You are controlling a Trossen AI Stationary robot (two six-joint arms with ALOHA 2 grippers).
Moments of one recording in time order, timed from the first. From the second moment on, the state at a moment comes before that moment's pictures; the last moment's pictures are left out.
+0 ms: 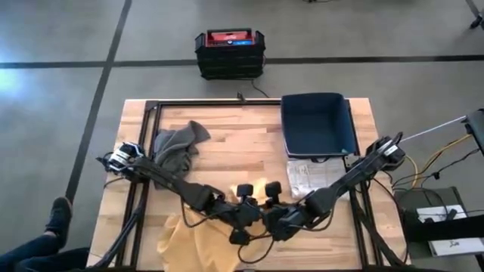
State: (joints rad) left arm -0.46 1.86 1.53 -0.39 -0.30 -0.22; right arm 0.58 1.82 1.29 -0.48 0.58 0.04
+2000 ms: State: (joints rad) left arm -0.44 1.82 1.17 -0.11 -0.23 -0.63; right arm 0.76 1.82 1.18 -0.60 0.73 0.58
